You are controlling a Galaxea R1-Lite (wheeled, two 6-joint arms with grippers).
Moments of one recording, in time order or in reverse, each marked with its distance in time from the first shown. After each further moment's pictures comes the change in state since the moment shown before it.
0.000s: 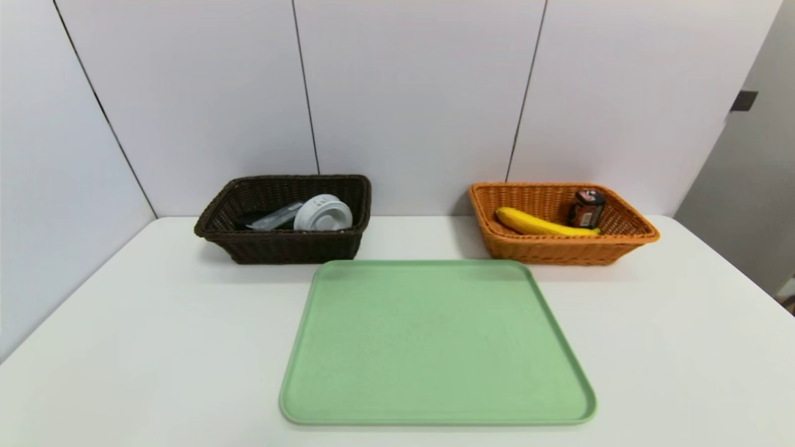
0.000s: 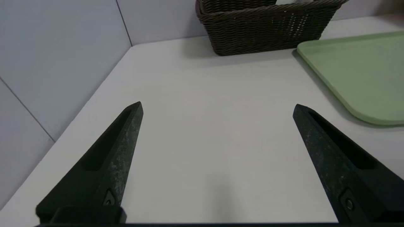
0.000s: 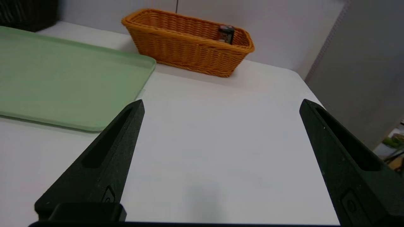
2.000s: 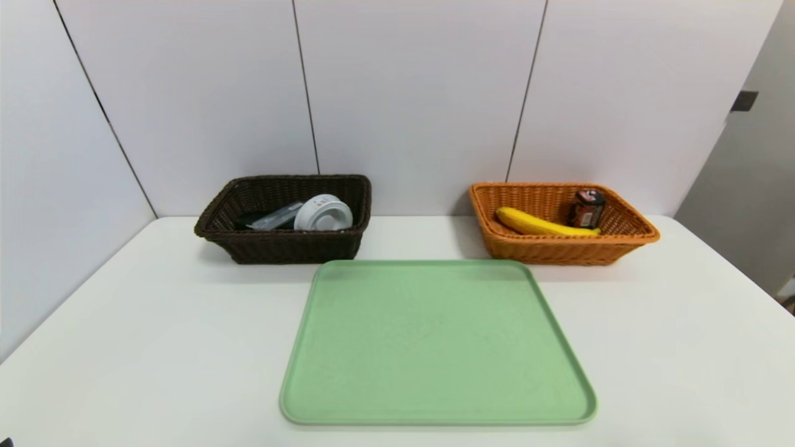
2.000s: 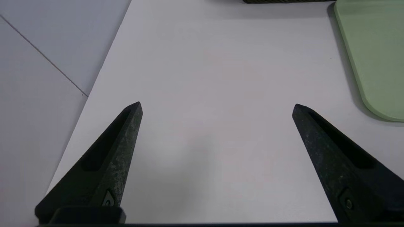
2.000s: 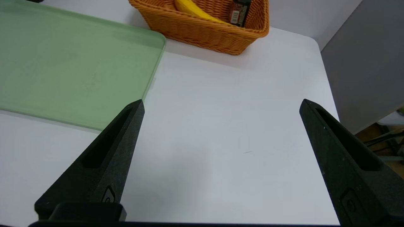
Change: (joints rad) left arm 0.023 0.391 -0.511 0.494 0.098 -0.044; right arm -0.014 0.527 -0.641 0.477 0.037 -0.031
